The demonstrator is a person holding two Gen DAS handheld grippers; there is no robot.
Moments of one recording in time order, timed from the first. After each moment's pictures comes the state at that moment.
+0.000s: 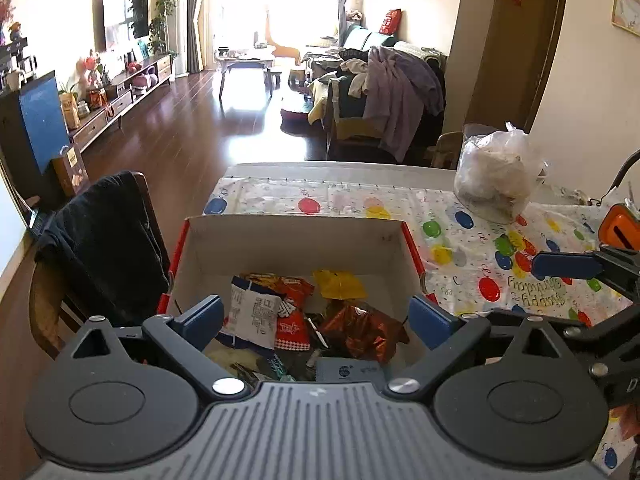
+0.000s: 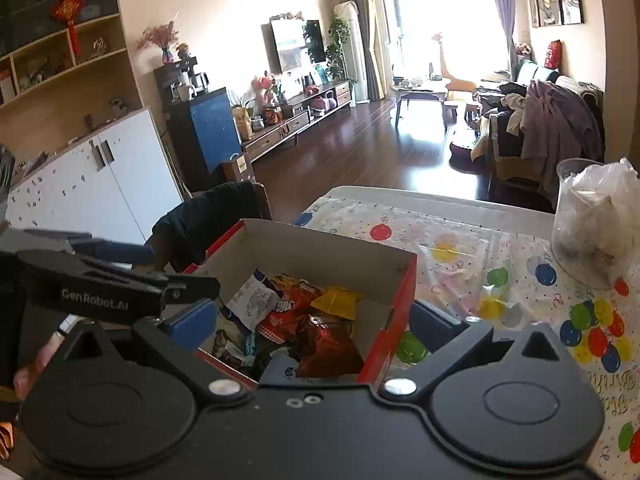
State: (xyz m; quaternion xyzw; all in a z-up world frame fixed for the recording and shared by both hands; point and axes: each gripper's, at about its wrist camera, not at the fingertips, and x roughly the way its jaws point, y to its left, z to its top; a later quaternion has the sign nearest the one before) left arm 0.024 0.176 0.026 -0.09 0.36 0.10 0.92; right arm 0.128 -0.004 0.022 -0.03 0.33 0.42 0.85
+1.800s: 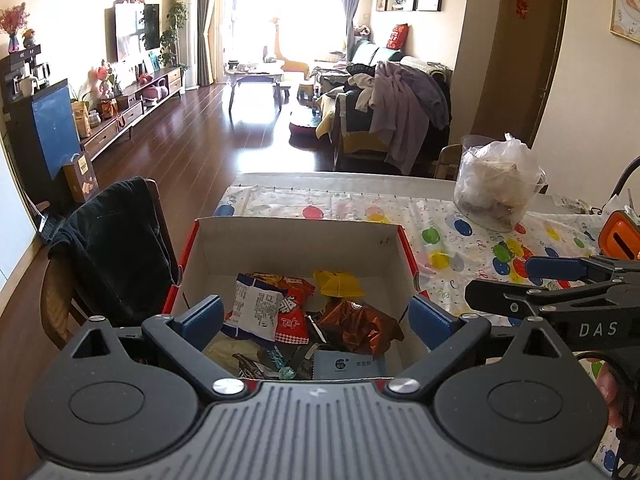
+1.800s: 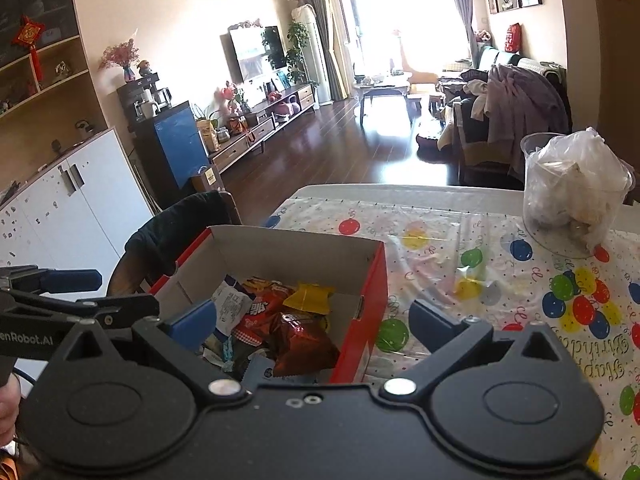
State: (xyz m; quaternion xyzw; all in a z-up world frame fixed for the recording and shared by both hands) left arm 0.000 0.159 0.035 -0.08 0.33 0.12 0.93; right arm 0.126 -0.014 0.013 0.00 0.34 0.37 0.87
